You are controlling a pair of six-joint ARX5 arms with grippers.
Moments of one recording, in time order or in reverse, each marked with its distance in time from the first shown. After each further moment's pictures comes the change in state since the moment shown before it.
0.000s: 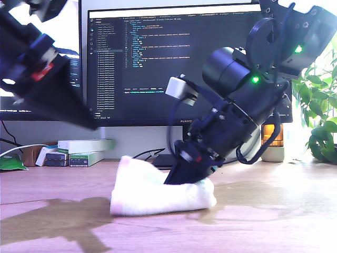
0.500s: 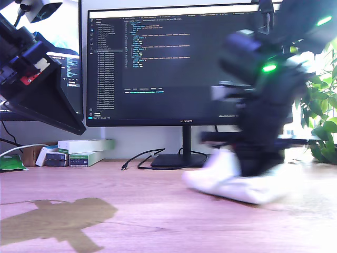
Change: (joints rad) left arm 0.000 0.001 0.000 -0.011 -0.017 -0.004; right arm -0.023 -0.188 -0.112 -0.232 0.465 0.659
